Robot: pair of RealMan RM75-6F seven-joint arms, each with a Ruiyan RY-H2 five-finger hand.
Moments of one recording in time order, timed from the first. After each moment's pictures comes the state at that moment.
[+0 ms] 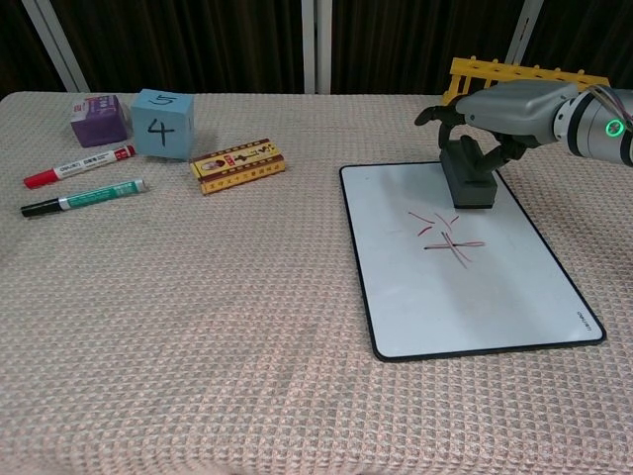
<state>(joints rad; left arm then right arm) -0.08 -1.10 -0.02 -1.65 1.53 1.50 0.14 0.85 -1.48 0.14 -1.28 -1.12 0.72 -0.34</state>
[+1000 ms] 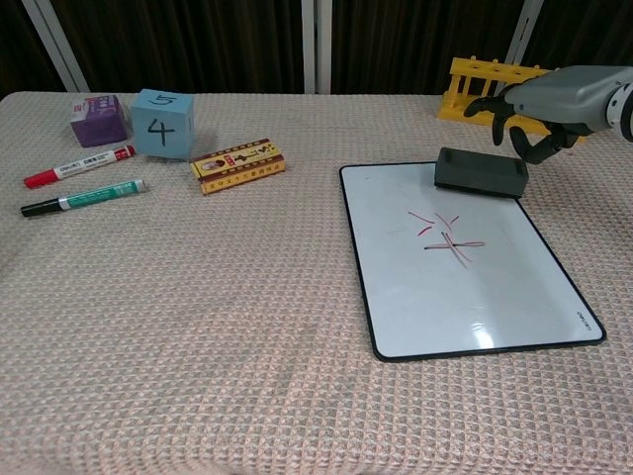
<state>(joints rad) -0.10 -1.12 -0.03 -1.66 1.52 1.48 0.16 0.83 -1.38 0.10 -1.33 -1.01 0.76 -0.44</state>
